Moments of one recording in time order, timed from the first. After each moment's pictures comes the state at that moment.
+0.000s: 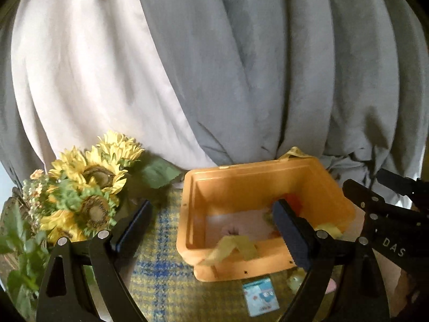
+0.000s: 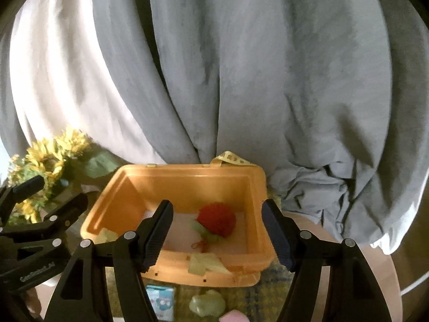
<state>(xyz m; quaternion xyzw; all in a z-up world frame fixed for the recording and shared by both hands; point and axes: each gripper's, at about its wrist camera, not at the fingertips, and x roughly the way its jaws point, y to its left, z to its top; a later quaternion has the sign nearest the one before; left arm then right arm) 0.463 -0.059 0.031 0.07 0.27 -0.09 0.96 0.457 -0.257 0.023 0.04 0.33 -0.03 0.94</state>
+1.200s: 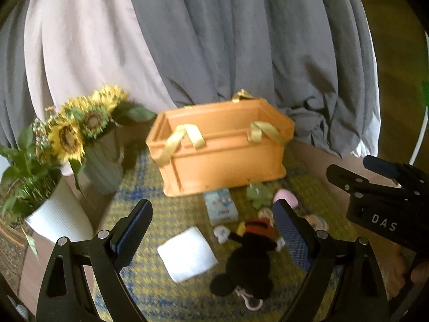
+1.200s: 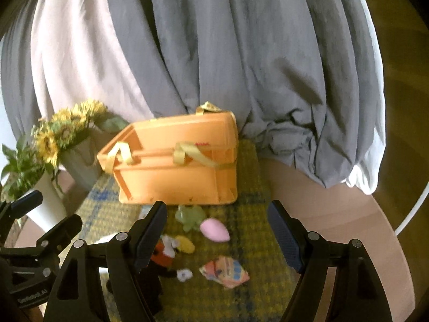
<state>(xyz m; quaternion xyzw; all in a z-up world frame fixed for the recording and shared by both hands) 0.298 -0.069 -0.048 0.08 0.30 -0.13 0.94 0.294 -0.278 -0.029 0.04 0.34 -0.03 0.94</state>
